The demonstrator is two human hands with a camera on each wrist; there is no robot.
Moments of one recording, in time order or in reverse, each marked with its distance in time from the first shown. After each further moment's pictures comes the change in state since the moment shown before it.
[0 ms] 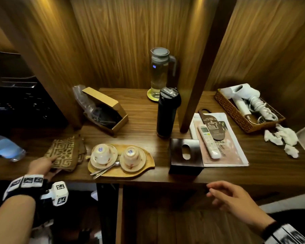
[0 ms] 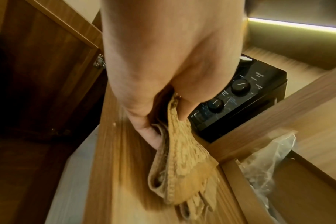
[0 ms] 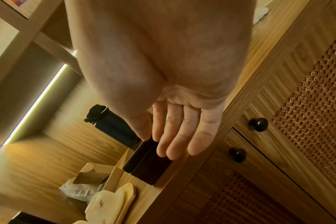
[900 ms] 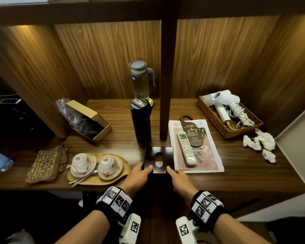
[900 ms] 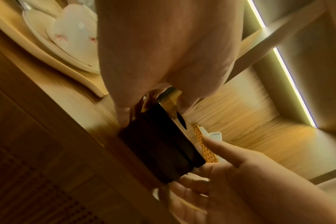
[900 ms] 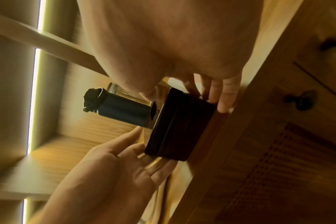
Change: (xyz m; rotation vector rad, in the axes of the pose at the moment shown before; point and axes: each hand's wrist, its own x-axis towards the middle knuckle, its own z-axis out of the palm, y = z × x) left_hand -0.235 -0.132 0.295 0.384 -0.700 0.294; right_hand 0.126 0.012 0.032 0.042 -0.032 0.084
